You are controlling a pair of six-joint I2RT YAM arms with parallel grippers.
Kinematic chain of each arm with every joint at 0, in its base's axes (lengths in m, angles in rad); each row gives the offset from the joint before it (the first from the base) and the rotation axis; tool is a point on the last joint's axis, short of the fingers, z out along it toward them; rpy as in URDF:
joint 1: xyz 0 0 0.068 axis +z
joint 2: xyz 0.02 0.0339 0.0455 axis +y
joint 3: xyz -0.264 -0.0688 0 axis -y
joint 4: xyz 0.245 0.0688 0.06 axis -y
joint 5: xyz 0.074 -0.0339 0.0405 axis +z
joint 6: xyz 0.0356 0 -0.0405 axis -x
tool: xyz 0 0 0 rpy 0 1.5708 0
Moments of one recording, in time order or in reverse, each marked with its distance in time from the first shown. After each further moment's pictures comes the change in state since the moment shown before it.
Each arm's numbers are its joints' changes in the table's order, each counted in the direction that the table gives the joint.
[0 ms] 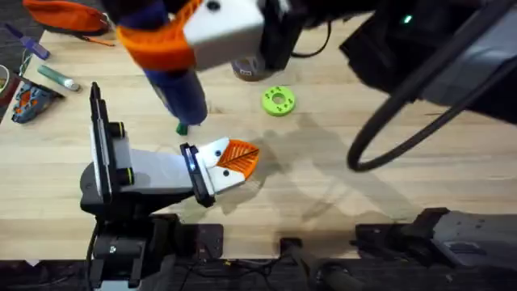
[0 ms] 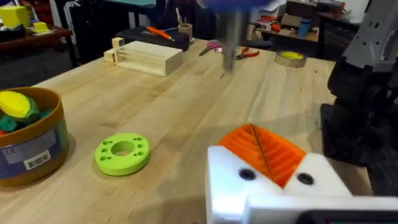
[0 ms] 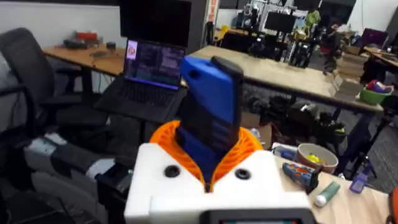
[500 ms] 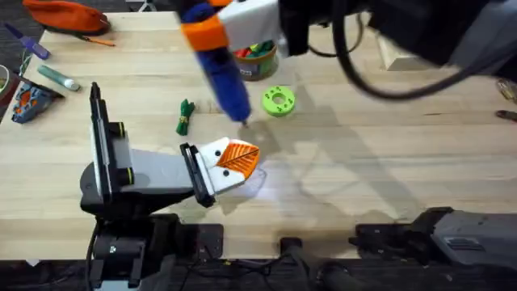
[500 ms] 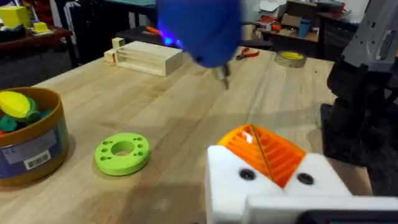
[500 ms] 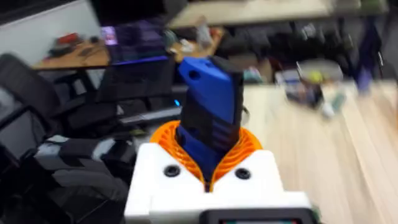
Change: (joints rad) left arm 0.000 0.000 0.000 0.000 0.000 0.000; right arm -0.138 0.000 0.092 -0.633 -0.030 0.133
